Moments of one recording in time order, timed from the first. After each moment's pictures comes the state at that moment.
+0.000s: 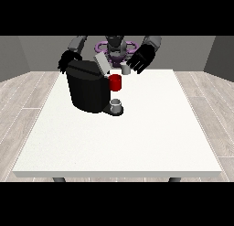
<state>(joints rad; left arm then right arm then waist) -1.10 0.49 0.12 -0.63 -0.59 -0.13 -0.16 -0.30 -0.02 0.00 -1.38 -0.02 -0.16 -0.05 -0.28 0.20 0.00</state>
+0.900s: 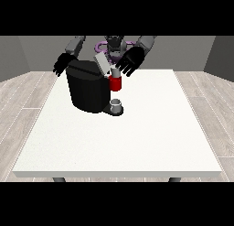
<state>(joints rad) -1.19 0.46 0.11 -0.62 -0.62 -0.15 -0.11 -0.34 -0.04 -0.04 -1.37 -0.03 -0.16 -0.06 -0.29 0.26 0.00</state>
